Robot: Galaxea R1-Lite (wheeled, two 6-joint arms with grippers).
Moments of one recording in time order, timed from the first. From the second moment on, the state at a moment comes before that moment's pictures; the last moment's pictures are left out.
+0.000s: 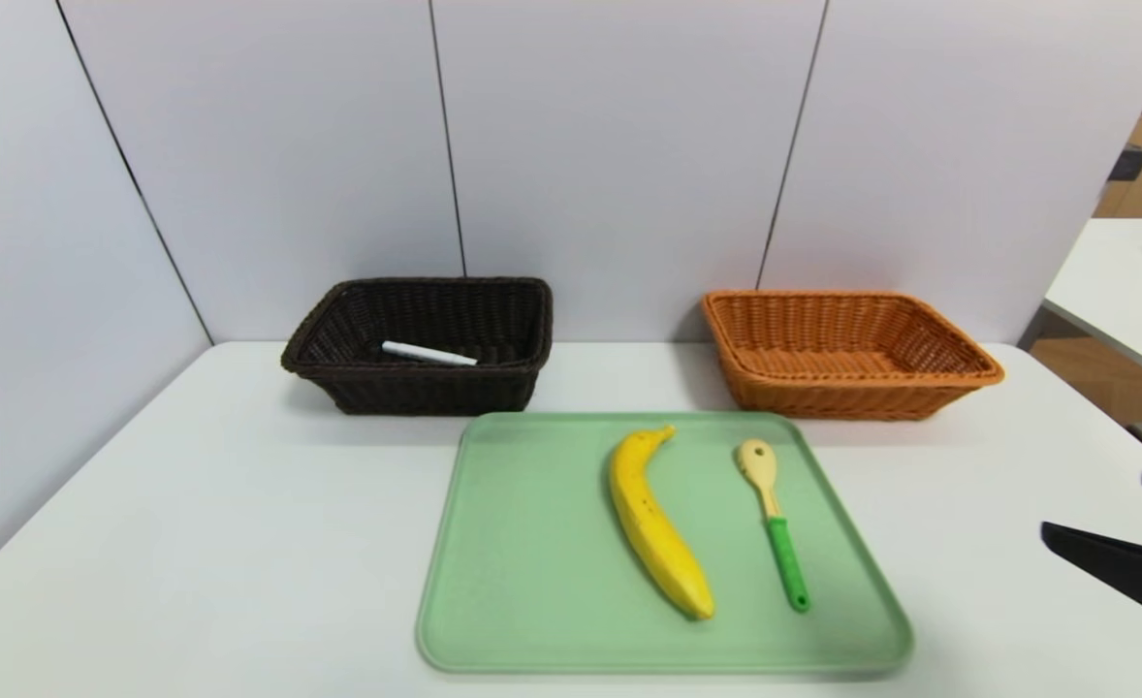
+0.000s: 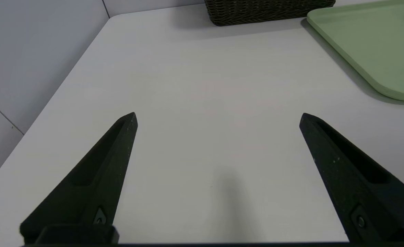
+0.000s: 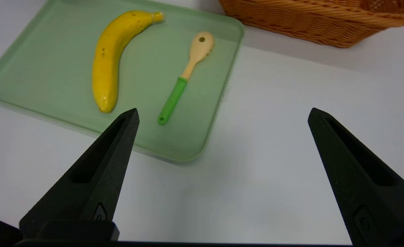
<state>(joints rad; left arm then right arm) 0.01 0.00 0.00 0.00 -0.04 0.09 0.31 0.90 -0.70 0.23 0.02 0.00</state>
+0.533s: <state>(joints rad) 0.01 0.00 0.00 0.00 -0.04 0.09 0.56 1.40 -1.08 0.40 0.04 0.04</state>
